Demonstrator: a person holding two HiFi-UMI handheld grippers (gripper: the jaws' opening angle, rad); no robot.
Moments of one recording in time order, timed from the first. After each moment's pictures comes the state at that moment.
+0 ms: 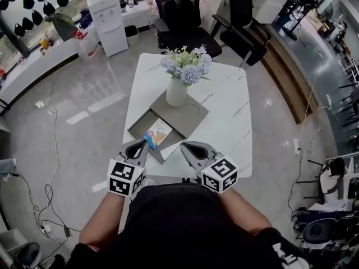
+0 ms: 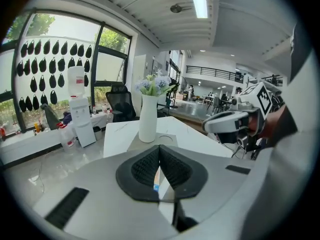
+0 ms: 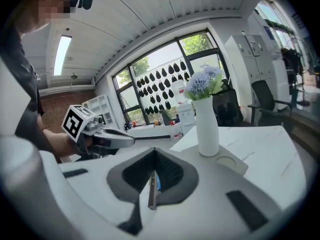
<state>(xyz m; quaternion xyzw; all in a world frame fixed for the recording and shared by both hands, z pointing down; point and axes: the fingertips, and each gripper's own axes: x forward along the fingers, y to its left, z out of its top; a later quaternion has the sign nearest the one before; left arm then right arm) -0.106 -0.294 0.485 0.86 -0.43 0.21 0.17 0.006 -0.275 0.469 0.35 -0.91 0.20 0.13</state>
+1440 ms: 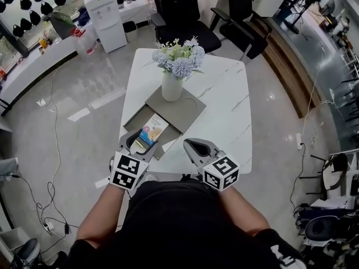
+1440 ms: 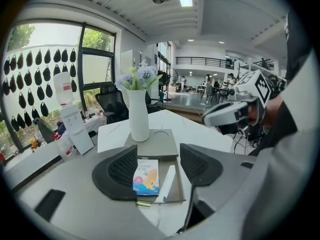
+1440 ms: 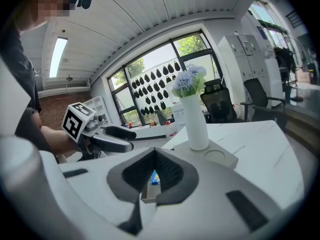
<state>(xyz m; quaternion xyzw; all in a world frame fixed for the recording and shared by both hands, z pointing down) -0.070 -0.297 0.498 0.87 -0.39 0.27 0.12 0.041 -0.271 0.483 0.37 -0.90 0.21 0.12</state>
